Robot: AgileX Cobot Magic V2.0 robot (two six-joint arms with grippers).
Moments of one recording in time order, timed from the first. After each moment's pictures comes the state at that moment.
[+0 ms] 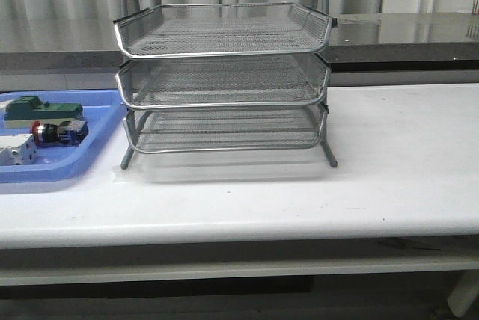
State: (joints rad) left arm -0.03 0.00 0.00 0.18 0.11 -0.18; right arm 0.13 -0.01 0.03 -0.07 0.09 0.09
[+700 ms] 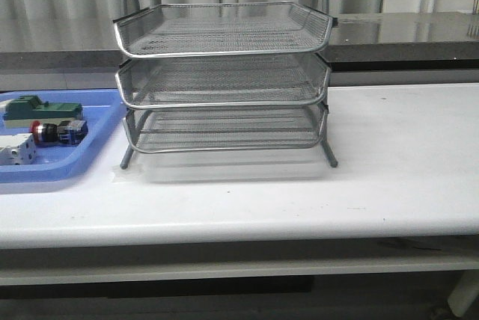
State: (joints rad) left arm -0.03 0.00 0.00 0.18 0.11 -0.18; right arm 0.13 0.10 -0.26 -0.06 0.20 0.09
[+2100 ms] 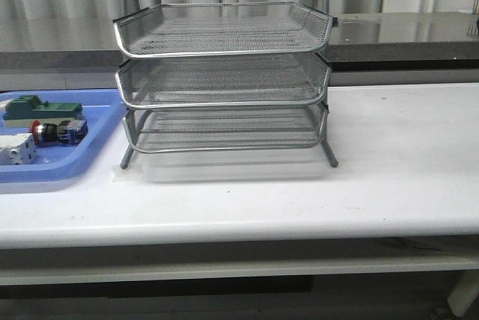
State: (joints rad) left arm -0.03 0.00 0.00 0.18 0.11 -0.18; right arm 0.13 1.01 -0.79 0.35 0.70 0.09
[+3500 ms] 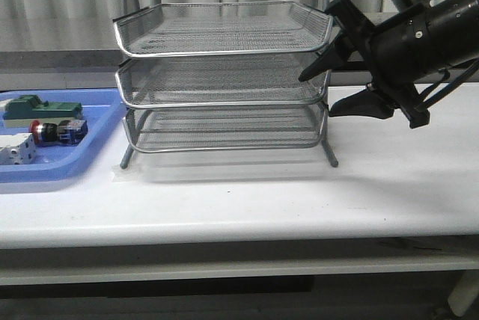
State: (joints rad) left arm -0.03 0.00 0.00 0.18 0.11 -0.18; right arm 0.13 1.81 -1.00 1.65 0.54 -0.94
